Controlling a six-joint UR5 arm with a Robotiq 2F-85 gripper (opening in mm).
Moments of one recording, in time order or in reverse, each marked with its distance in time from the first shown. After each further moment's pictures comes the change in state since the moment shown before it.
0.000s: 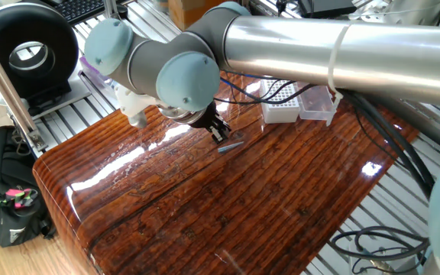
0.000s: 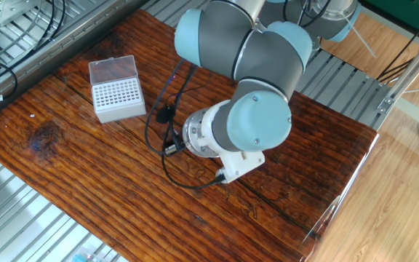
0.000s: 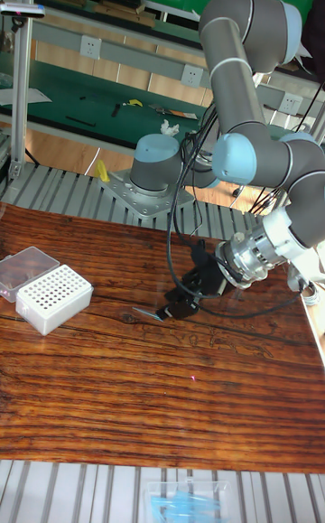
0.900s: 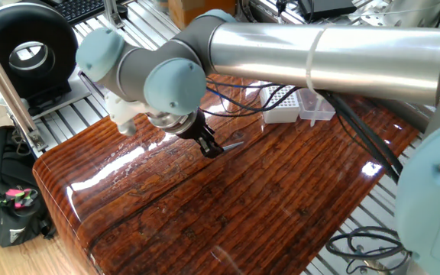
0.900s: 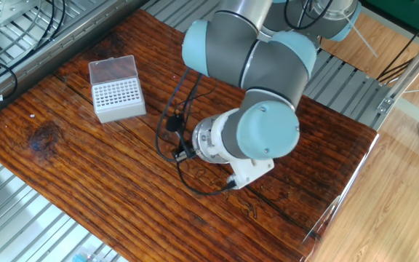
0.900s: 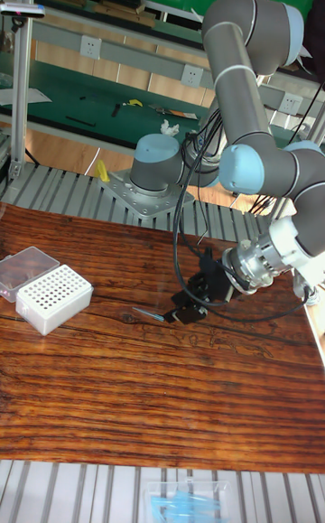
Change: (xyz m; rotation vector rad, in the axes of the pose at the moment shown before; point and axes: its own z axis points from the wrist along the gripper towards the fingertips) arm -0.017 0.017 0.003 -0.016 0.025 -0.046
